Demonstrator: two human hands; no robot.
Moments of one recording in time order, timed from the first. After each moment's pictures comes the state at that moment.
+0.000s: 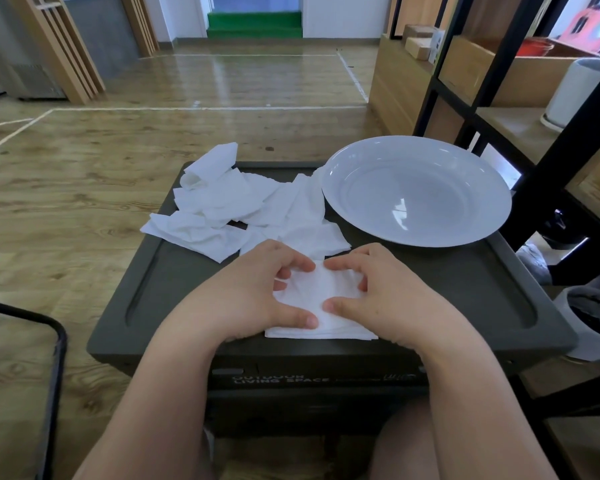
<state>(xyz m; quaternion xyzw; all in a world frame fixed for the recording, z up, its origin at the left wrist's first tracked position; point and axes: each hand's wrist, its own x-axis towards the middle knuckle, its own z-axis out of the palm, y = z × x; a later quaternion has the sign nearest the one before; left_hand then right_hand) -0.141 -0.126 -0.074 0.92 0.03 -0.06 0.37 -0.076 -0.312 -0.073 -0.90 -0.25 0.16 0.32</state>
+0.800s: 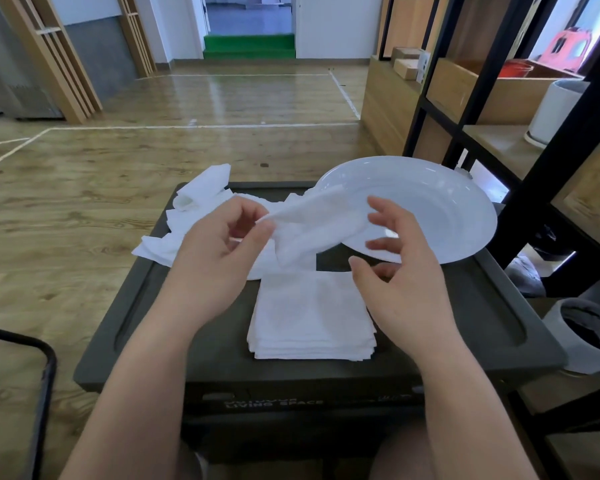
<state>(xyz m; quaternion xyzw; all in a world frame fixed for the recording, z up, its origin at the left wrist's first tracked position) -0.127 -0.119 -0.048 0.83 0.07 0.24 0.49 -0.074 -0.315 -0.060 -0.80 -0.21 -0.05 0.56</state>
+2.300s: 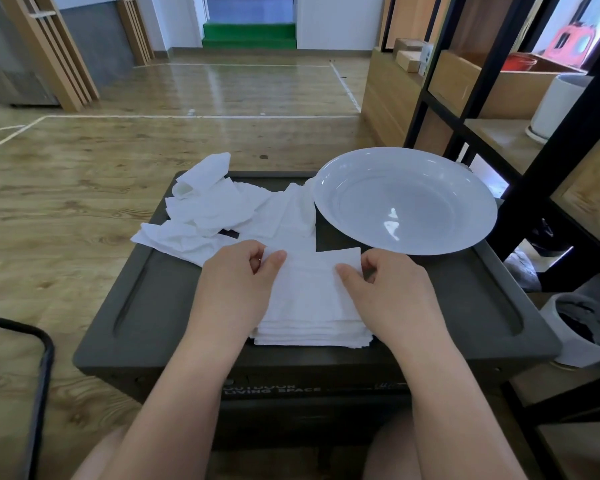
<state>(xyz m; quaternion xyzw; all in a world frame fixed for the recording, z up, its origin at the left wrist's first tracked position) -0.131 -0.146 -0.079 0.87 0.25 0.19 0.39 -0.077 -0.309 -0.075 -0.93 -0.12 -0.03 0.36</state>
